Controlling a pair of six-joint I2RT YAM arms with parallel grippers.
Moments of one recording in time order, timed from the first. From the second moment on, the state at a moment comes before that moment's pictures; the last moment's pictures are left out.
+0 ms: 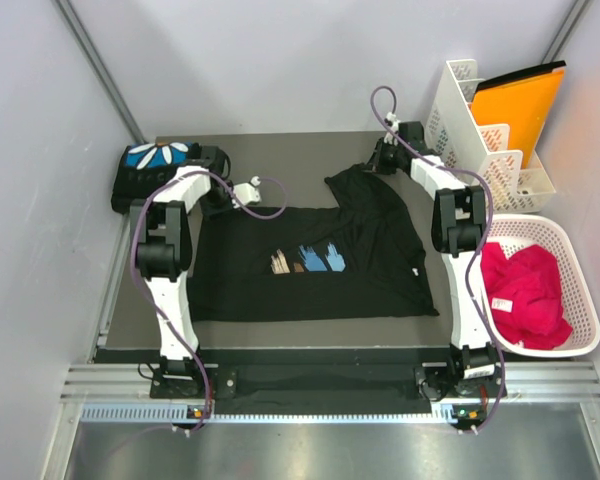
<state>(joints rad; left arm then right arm) -0.07 2.14 1.66 -0.83 0.01 1.21 0.15 2.57 2.14 -0.26 -0.45 0.31</state>
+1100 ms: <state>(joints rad) -0.04 2.20 1.74 -0.81 0.02 1.23 0.15 2.49 2.13 -0.41 -0.42 0.04</state>
